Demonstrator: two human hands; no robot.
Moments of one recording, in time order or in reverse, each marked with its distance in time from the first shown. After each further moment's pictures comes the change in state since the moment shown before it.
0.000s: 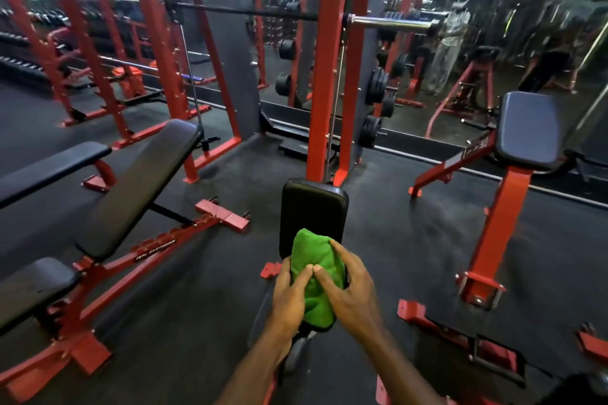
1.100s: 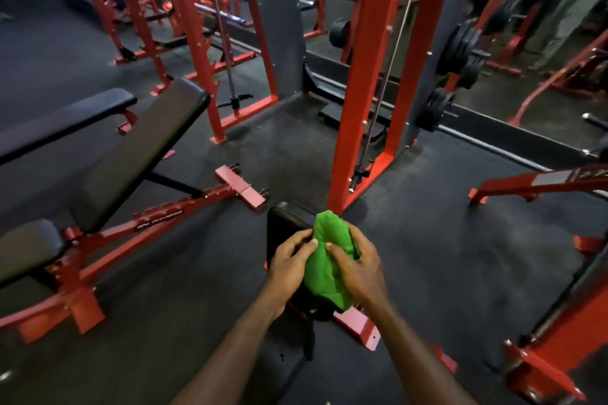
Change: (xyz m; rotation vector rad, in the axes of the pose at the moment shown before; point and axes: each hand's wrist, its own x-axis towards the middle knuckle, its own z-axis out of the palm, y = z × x) left_hand 0.354 -0.032 0.128 0.174 0.116 -0.031; right_hand 0.361 0.160 0.012 0.070 -0.273 0.200
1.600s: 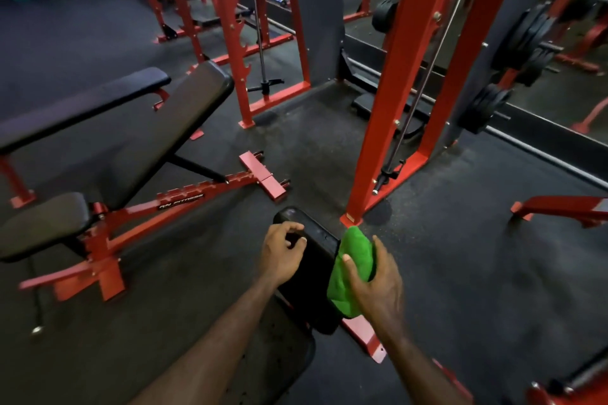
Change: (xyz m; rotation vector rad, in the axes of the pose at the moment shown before) left_hand 0.090 -0.027 -0.007 0.513 0.268 0.010; right_hand 0.069 0.072 -0.006 -0.297 0.055 -0.011
